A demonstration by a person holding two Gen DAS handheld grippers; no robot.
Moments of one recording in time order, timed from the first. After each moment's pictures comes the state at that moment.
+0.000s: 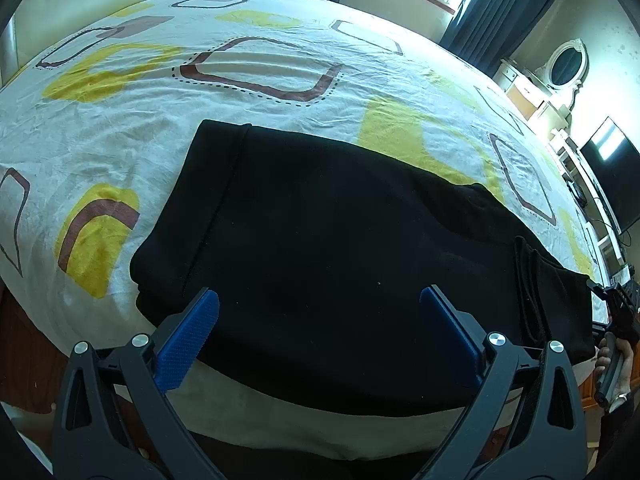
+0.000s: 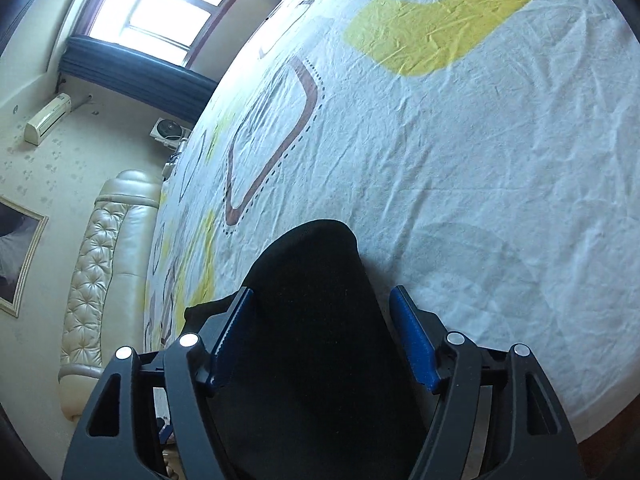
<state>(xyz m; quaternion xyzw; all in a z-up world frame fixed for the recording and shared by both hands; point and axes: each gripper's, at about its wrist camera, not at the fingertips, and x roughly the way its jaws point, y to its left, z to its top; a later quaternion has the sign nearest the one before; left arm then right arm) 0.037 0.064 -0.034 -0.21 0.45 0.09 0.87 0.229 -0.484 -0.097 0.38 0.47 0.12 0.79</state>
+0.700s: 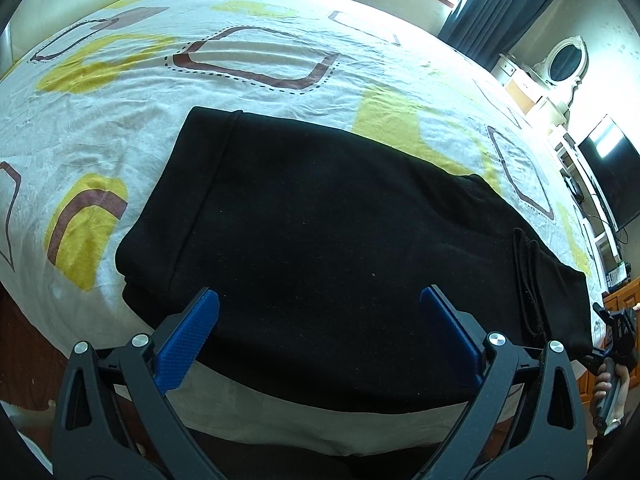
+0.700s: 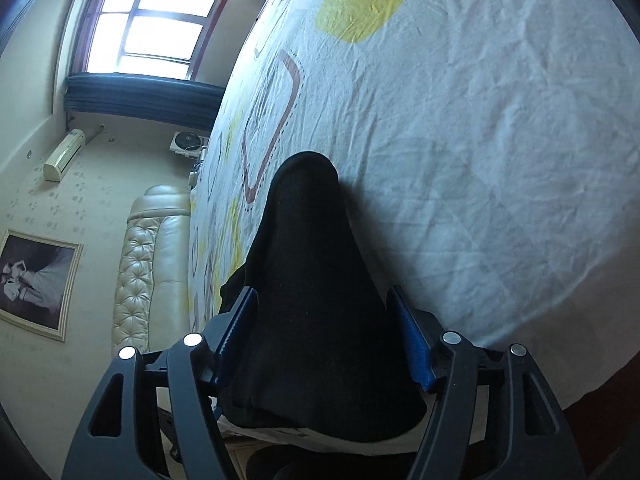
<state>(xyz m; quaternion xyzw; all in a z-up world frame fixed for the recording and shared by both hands) 0.040 0.059 -0.040 -0.21 0.46 0.08 0.86 0.167 -0.512 -0.113 0.48 0.47 0.15 0.72</state>
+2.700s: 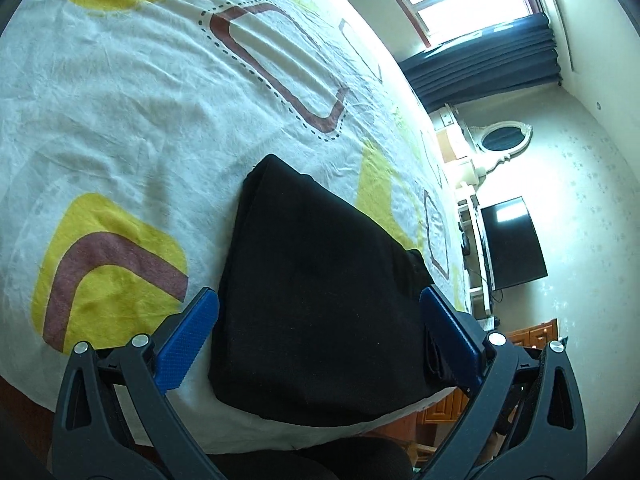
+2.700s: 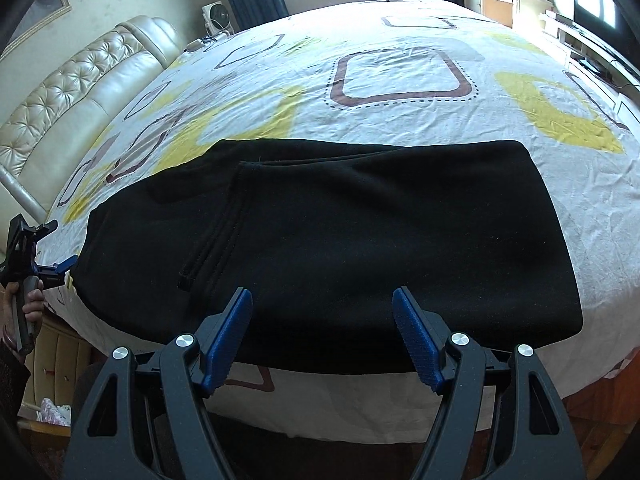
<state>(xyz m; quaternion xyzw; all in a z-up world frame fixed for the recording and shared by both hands) 0.052 0.210 -0.061 -0.43 0.42 -0.08 0.79 0.122 -0.310 -0.042 0.05 0.49 0.14 0.86</state>
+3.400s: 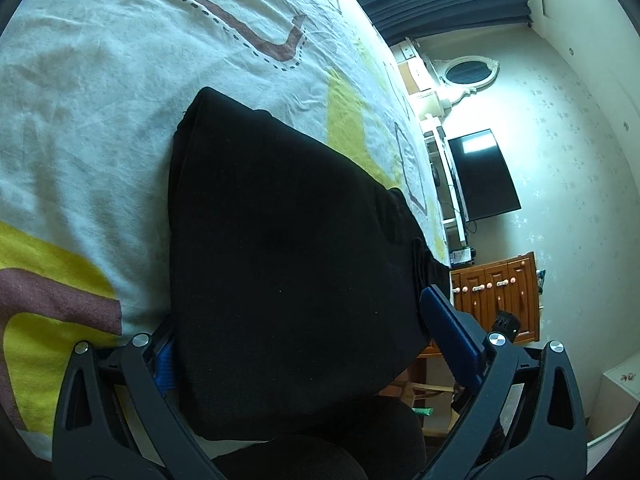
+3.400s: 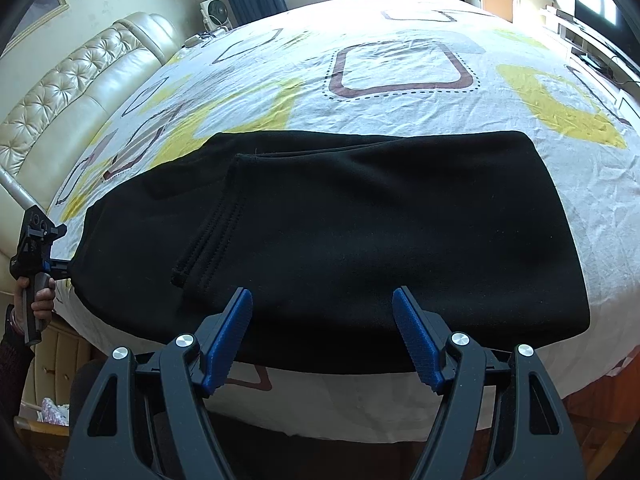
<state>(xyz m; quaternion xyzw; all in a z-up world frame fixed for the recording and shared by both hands) 0.093 0.181 -0.093 -0.40 0.47 -0.21 0.76 0.124 -0.308 -0.048 0.05 0.50 0.14 0.86</state>
